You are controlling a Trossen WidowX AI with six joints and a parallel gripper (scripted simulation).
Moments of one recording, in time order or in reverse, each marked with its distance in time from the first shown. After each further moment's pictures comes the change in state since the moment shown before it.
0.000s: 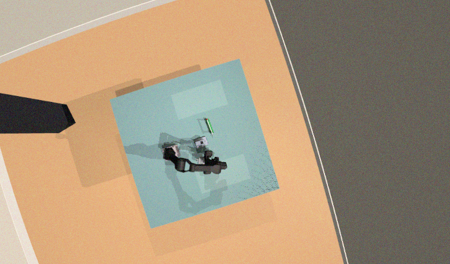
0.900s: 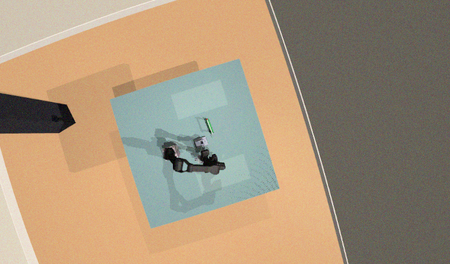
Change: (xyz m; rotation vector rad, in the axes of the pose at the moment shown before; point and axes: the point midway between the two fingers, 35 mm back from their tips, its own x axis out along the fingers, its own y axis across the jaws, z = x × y) arm -0.005 0.016 -0.016 -0.278 -0.020 0.114
